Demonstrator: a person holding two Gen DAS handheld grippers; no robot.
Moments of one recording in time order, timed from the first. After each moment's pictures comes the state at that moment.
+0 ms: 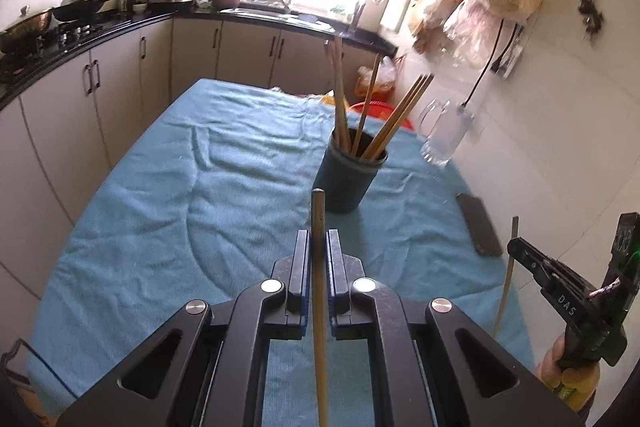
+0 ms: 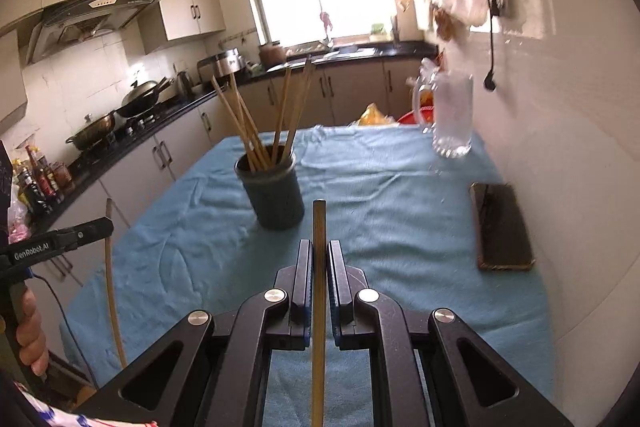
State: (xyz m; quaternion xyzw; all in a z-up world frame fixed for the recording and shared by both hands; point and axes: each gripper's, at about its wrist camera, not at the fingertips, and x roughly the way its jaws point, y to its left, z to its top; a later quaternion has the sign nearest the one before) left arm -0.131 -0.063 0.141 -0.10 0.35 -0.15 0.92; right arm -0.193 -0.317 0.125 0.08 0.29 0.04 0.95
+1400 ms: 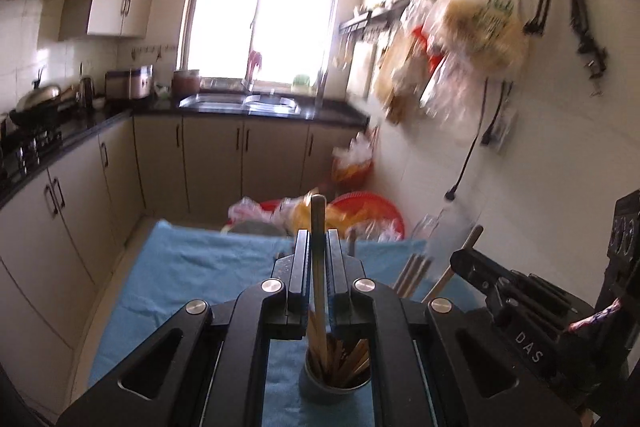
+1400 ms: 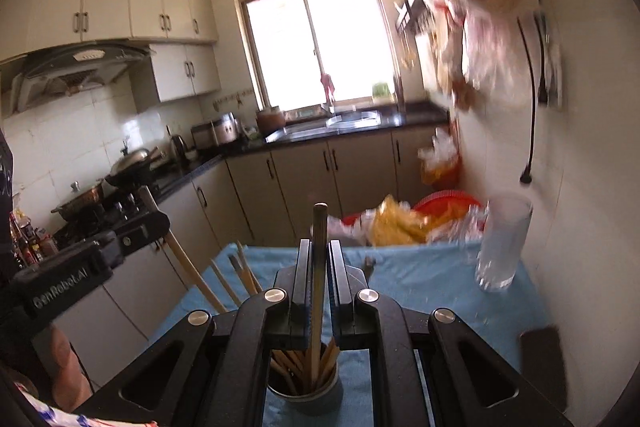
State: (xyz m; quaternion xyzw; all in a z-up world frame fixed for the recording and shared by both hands) left arm 0.041 -0.125 0.240 -0.04 0.24 -0.18 0.95; right arm -0.009 -0.278 0.201 0.11 0.22 0.04 0.97
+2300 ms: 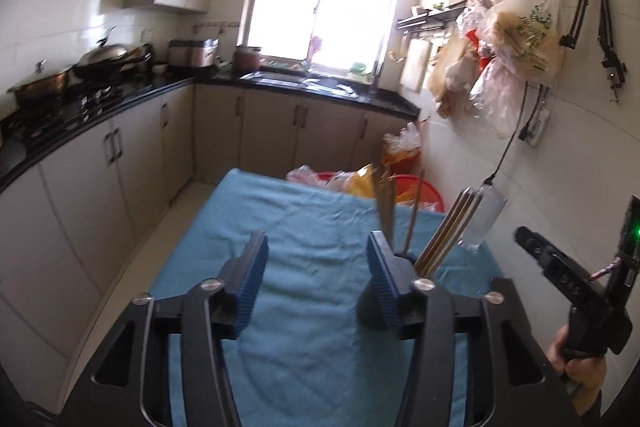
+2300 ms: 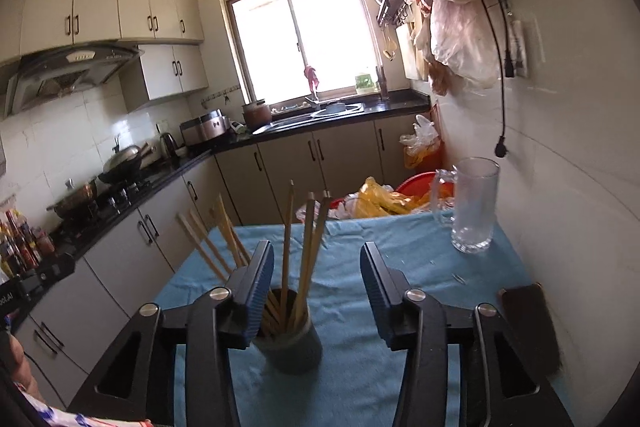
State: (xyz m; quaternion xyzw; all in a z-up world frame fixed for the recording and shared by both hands) left arm -0.065 -0.025 0.201 -0.08 0.26 -0.09 0.96; right arm -0.090 -0.293 0.177 0.11 0.21 0.01 0.97
